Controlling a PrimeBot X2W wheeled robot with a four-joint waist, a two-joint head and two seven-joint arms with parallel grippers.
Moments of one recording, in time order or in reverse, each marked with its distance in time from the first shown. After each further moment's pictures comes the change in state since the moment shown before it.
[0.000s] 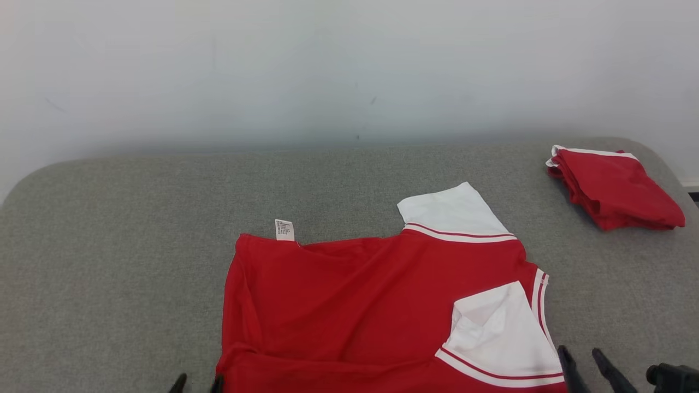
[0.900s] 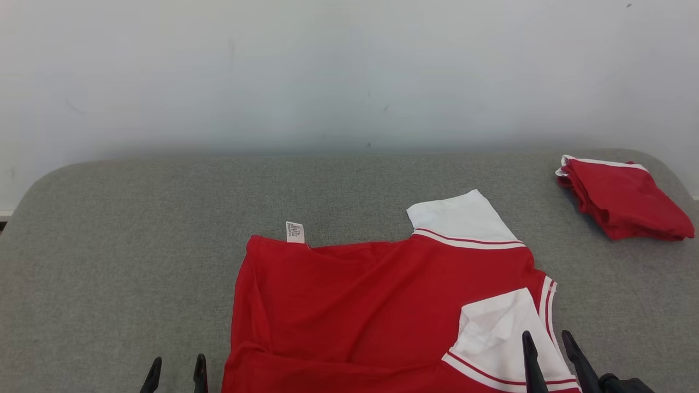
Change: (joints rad) left arm 0.098 -0.236 0.359 -0.213 0.417 0.003 0.000; right arm -0.070 0.188 -0.021 0.090 -0.344 0.000 -0.323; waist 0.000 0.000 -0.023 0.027
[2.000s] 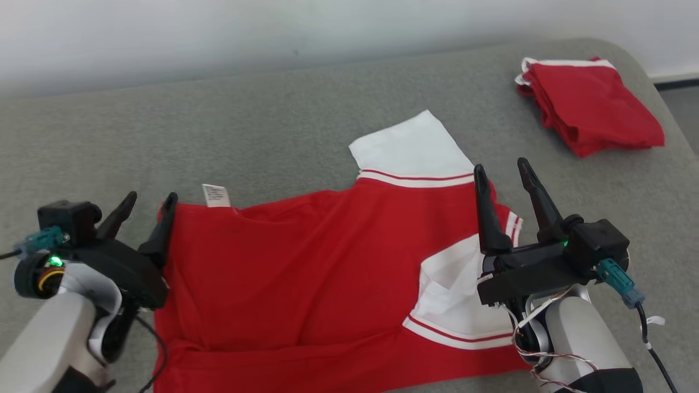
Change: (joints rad) left arm -0.699 0.374 -0.452 0.357 -0.593 -0.002 0.178; right arm -0.487 0.016 0.121 0.060 -0.014 0.000 -0.001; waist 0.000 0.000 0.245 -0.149
